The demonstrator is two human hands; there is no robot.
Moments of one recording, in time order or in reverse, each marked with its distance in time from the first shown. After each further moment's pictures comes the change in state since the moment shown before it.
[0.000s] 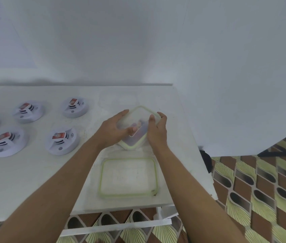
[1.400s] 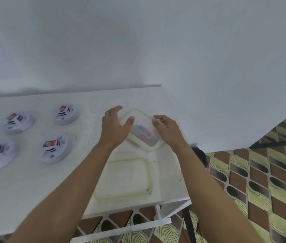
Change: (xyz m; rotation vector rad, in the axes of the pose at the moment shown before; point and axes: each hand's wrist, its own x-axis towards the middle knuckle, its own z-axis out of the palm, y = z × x) left_hand 0.007 0.037 0.037 0.065 0.287 0.040; right_hand 0.011 -0.004 -0.079 -0.268 -0.161 -0.093
